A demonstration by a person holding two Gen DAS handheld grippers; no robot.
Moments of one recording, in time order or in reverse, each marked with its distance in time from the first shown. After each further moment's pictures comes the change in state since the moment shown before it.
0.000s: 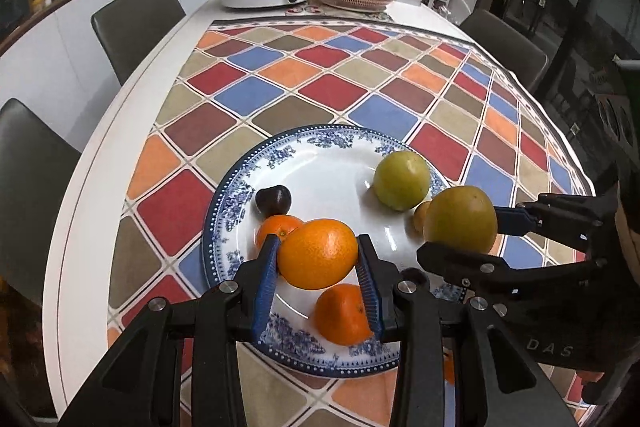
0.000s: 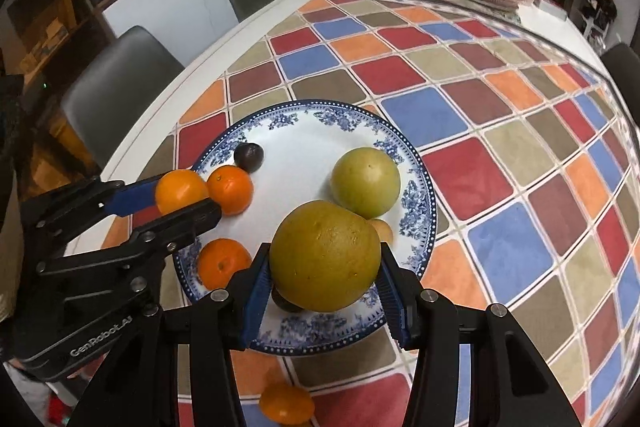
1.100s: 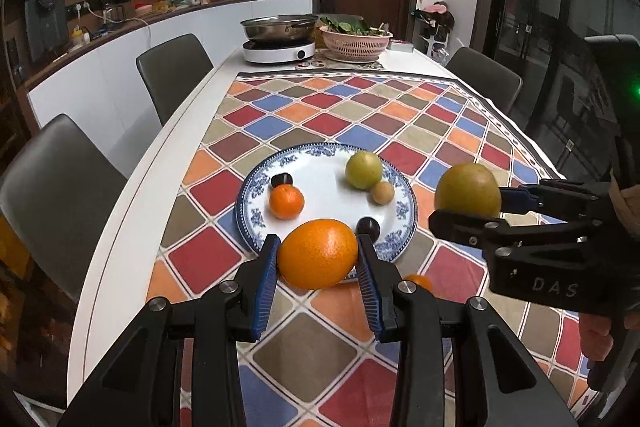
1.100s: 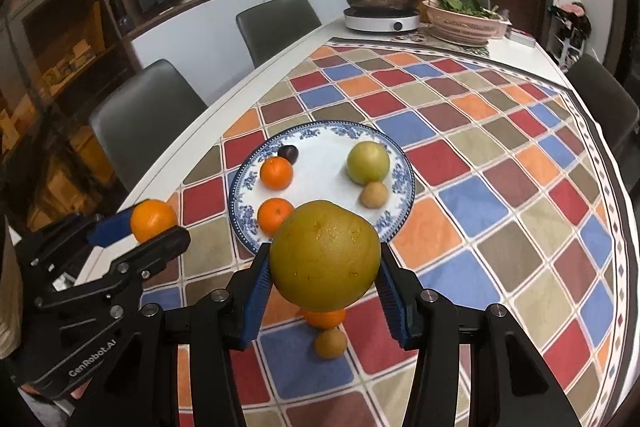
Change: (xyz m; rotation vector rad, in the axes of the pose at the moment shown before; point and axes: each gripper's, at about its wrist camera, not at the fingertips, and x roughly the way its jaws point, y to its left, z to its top) left arm -0.115 -0.033 -0.076 -0.001 -0.215 0.069; right arm -0.093 0.028 -0.067 -0.018 -0.189 -0.029
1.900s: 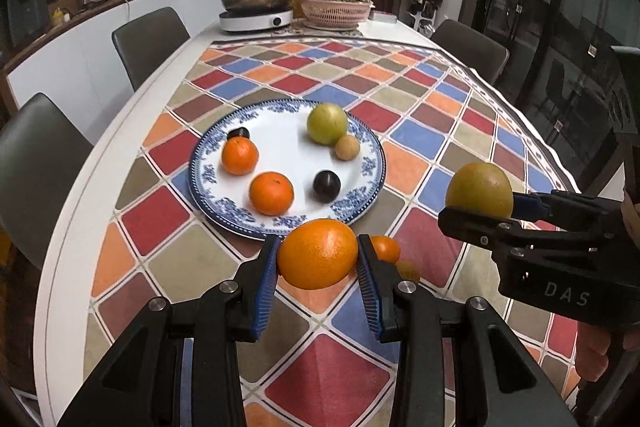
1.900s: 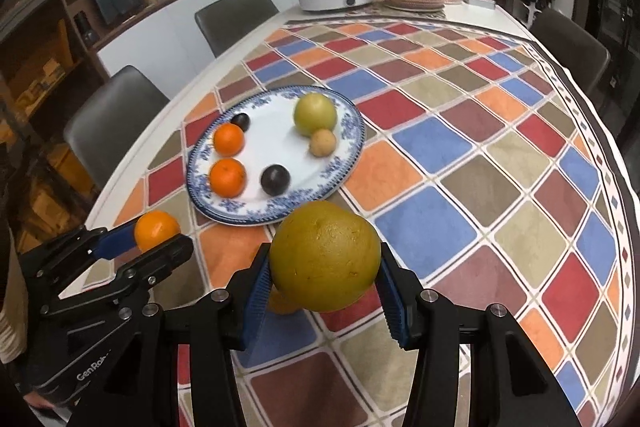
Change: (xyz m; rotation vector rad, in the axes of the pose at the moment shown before) left arm 0.020 -0.033 -0.029 0.002 0.085 -0.053; right arm -0.001 -0.033 -0.047 0.130 0.023 -0.054
